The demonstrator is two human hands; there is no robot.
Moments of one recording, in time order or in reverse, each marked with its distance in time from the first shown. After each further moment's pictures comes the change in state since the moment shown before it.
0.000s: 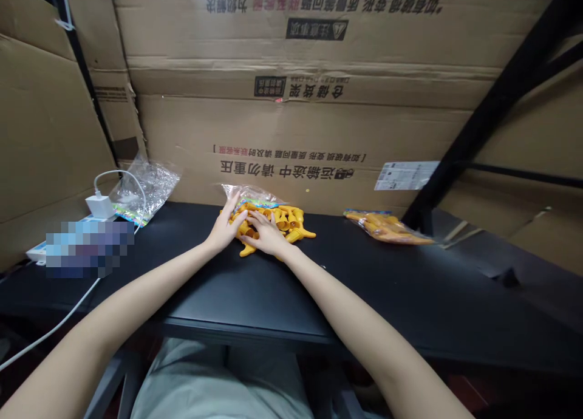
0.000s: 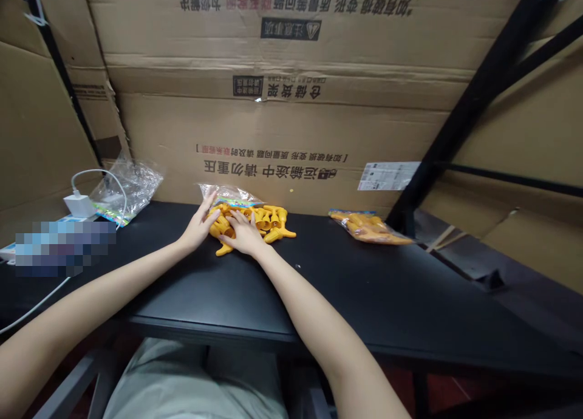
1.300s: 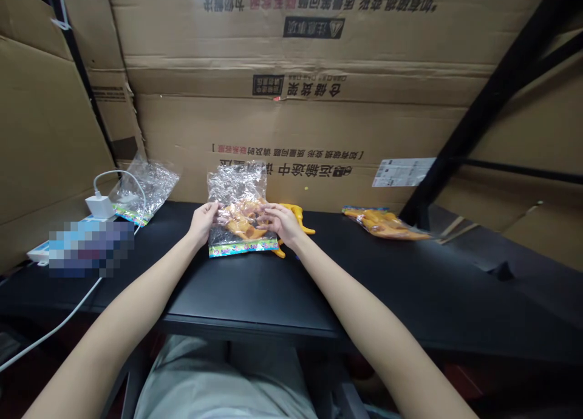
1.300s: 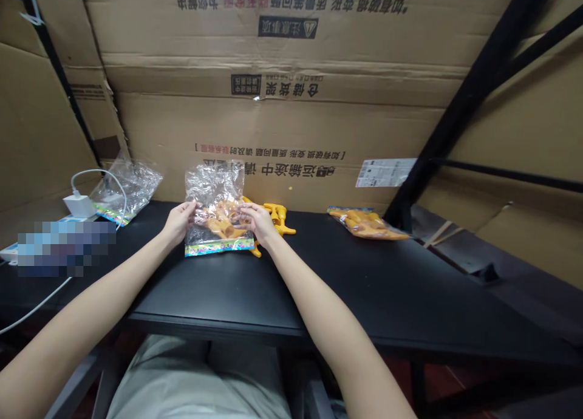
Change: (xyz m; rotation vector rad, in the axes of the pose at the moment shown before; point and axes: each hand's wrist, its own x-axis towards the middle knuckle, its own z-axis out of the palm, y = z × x) left_hand 0.006 0.001 -0.033 -0.490 0.302 -0.562; right_hand -0.001 -0.007 -0.038 1.458 0.218 0.416
